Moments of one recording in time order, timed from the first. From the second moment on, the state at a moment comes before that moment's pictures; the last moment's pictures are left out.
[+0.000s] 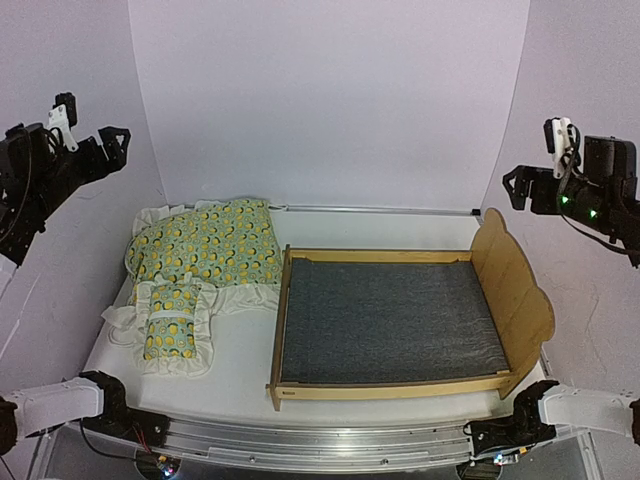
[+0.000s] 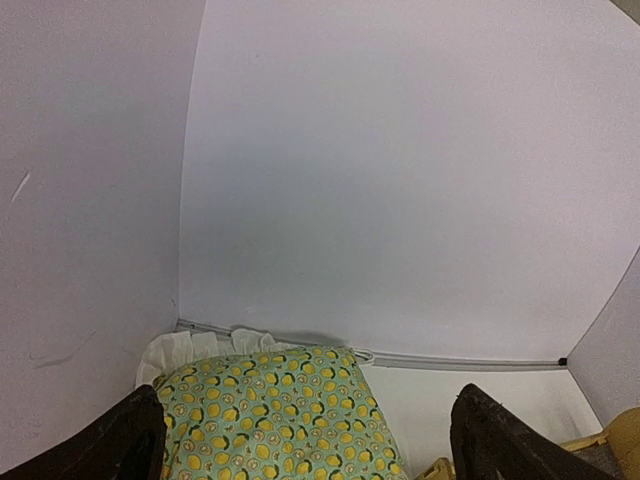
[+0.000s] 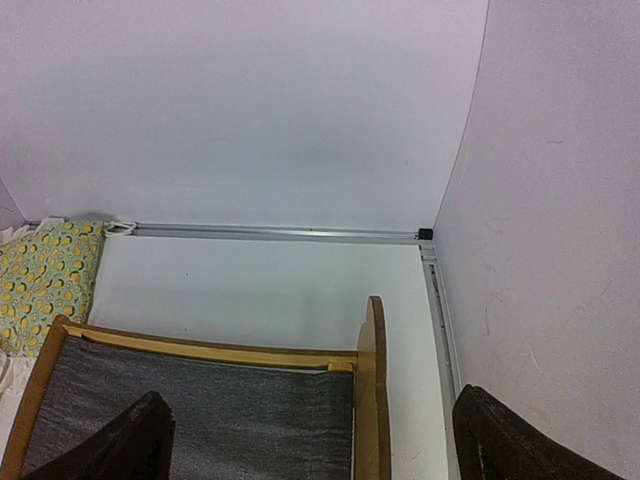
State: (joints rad) left arm -0.23 0.88 1.30 -0.43 -0.16 -0.22; right arm 0.35 0.94 1.37 -0.79 0.25 0.10
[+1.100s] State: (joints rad) left arm -0.39 1.63 1.21 -0.43 0.30 -0.52; right arm 0.74 1.48 1.26 -0.90 0.22 0.30
